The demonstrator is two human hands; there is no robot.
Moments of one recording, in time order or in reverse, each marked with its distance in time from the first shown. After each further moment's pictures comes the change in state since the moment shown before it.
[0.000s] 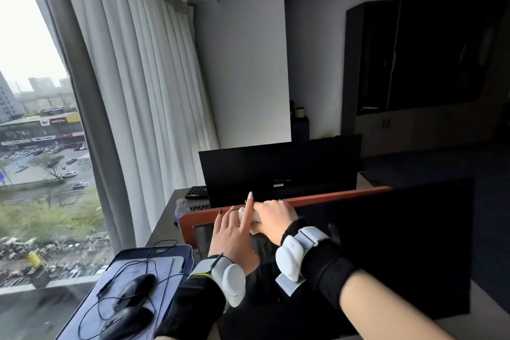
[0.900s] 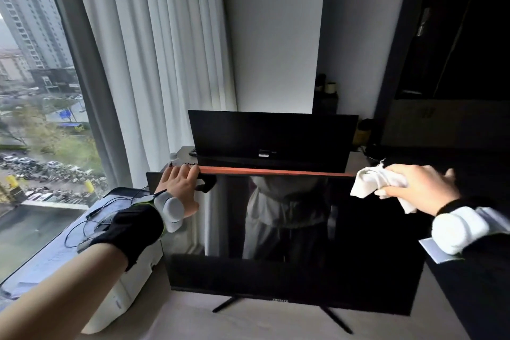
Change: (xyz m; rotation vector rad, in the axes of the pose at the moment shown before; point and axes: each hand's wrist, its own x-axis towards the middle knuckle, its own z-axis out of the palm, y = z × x) left_hand 0.016 0.031 0.003 0.330 -0.089 -0.263; right_hand -0.108 0.355 -0.080 0.039 0.010 0.322
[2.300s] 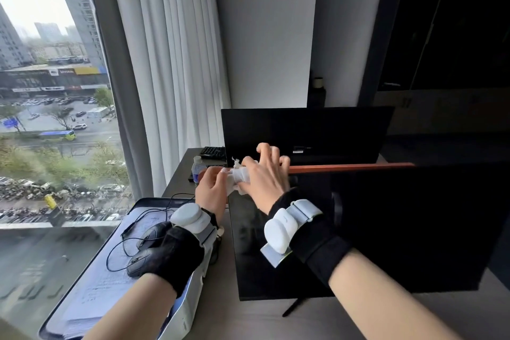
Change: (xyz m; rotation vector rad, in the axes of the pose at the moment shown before) left_hand 0.008 -0.110 0.029 -1.407 0.189 -0.334; right_hand -0.033 -0.445 0.110 0.043 0.253 -0.312
